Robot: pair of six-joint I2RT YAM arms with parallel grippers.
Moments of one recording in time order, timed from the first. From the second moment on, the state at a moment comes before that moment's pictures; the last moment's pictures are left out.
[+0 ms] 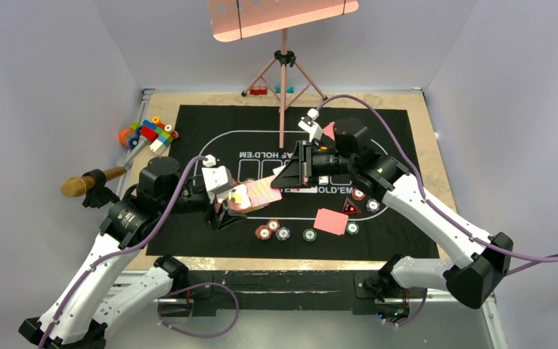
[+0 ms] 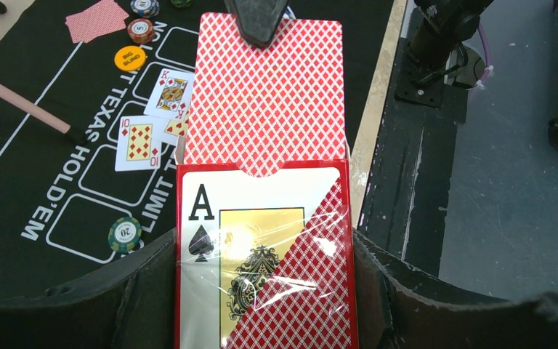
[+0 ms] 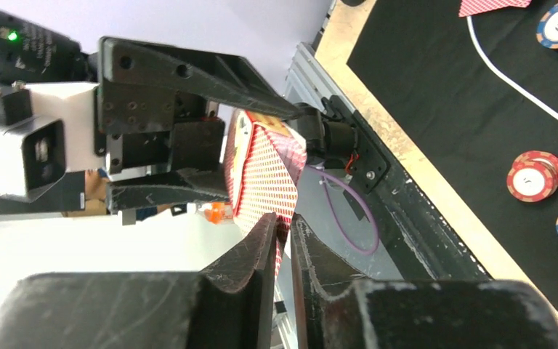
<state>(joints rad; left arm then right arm) -0.53 0.73 0.99 -0.71 0.67 0.26 0.70 1.23 1.19 -0.36 -0.68 0.92</state>
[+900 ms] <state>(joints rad) -0.53 0.72 0.99 -0.71 0.67 0.26 0.56 1.17 1.19 -0.34 -0.75 1.03</state>
